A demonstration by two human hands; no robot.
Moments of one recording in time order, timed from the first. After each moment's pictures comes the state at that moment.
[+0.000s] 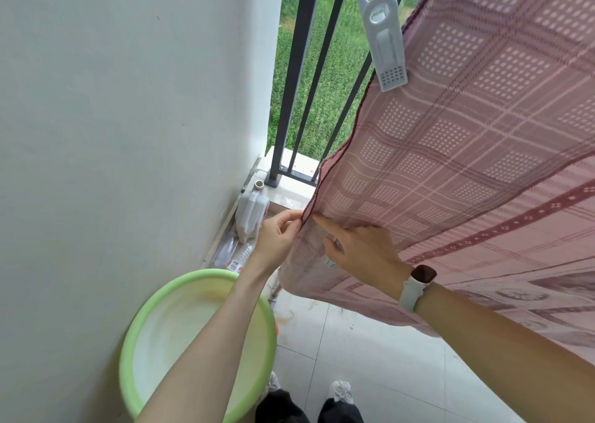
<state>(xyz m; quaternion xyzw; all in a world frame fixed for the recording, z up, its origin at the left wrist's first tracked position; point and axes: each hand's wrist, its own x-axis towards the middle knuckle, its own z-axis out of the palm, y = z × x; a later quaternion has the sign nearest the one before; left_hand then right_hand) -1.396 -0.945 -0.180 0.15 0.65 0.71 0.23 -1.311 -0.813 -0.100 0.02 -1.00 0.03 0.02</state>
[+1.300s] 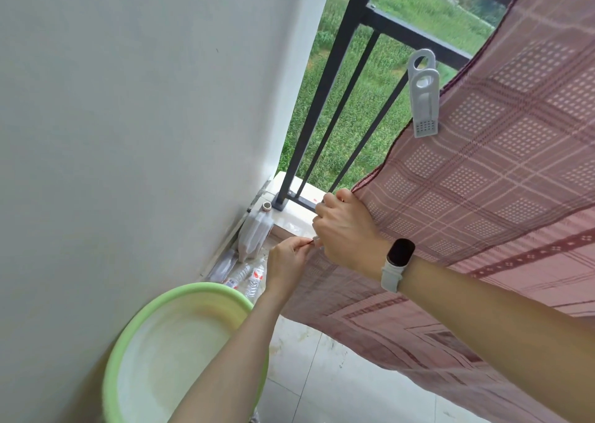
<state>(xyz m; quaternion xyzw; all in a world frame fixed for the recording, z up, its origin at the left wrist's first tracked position) -1.388 -0.942 -0.190 0.07 0.77 0.63 0.10 -1.375 -0.858 -0.046 0.18 -0.96 -0.20 -0.02</state>
